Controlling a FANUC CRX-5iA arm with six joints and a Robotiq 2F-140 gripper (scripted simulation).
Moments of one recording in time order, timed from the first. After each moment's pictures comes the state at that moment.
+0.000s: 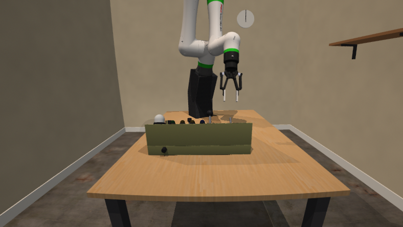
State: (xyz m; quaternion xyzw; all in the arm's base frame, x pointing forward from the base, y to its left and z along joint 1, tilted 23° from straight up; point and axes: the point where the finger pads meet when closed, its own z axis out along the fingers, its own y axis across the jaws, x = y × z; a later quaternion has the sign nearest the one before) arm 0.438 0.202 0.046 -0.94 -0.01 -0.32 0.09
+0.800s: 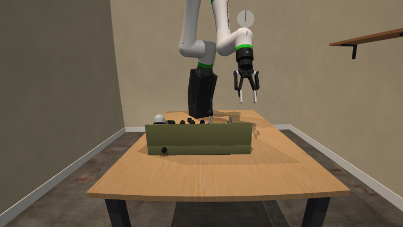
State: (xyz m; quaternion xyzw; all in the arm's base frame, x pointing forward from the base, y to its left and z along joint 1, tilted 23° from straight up) arm 0.538 0.273 0.111 -0.92 -0.04 -0.37 0.10
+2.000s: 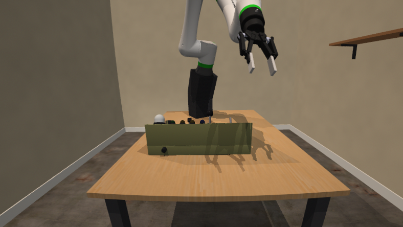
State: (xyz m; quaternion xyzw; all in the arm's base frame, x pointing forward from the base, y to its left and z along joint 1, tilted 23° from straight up) arm 0.769 0.218 0.342 -0.86 -0.06 -0.51 0.06
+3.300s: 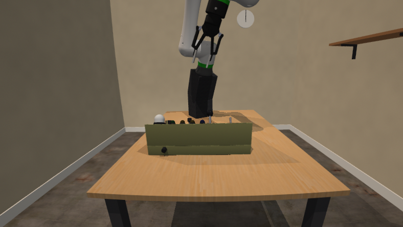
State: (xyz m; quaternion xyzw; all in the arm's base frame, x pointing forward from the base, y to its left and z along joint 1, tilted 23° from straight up) arm 0.497 0.001 0.243 -0.99 0.02 -0.08 -0.06
